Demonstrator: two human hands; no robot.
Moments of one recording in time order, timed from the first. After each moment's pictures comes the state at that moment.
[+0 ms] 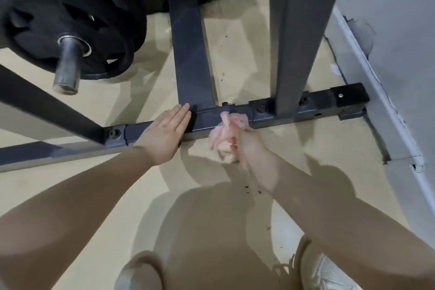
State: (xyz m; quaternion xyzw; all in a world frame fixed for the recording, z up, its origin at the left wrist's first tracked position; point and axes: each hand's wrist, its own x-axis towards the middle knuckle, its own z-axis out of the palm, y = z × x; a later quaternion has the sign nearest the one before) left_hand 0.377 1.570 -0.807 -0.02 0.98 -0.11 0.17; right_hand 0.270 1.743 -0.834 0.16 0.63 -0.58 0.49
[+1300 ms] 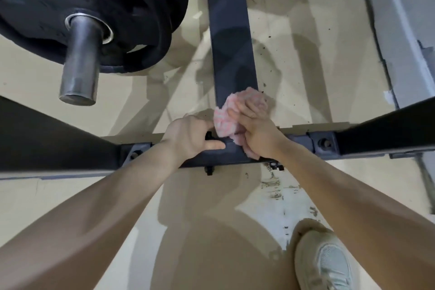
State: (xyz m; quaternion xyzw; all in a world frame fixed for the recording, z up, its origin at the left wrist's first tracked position) left_hand 0.334 1.477 -0.844 -0.17 0.93 0.25 0.21; right_hand 0.213 1.623 -0.867 -0.47 0.83 -0.07 0.29
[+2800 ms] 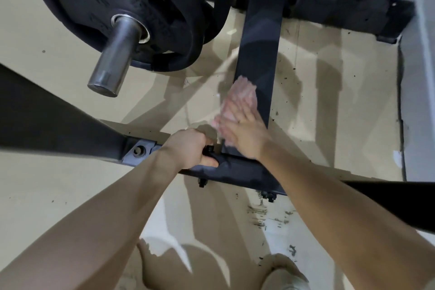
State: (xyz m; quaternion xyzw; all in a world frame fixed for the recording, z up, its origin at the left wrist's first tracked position) left_hand 0.336 1.484 -0.831 -0.25 0.90 0.22 0.28; right_hand 0.184 1.575 -0.884 -0.61 0.76 0.03 0.20
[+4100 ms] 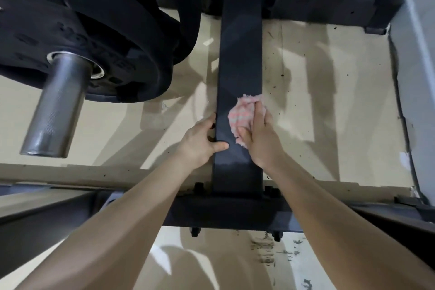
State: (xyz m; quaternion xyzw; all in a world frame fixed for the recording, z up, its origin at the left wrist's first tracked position) left_hand 0.254 1.451 -0.881 -0.36 0.76 0.53 0.08; right_hand 0.141 1.573 -0.903 -0.33 0.87 -0.24 0.27
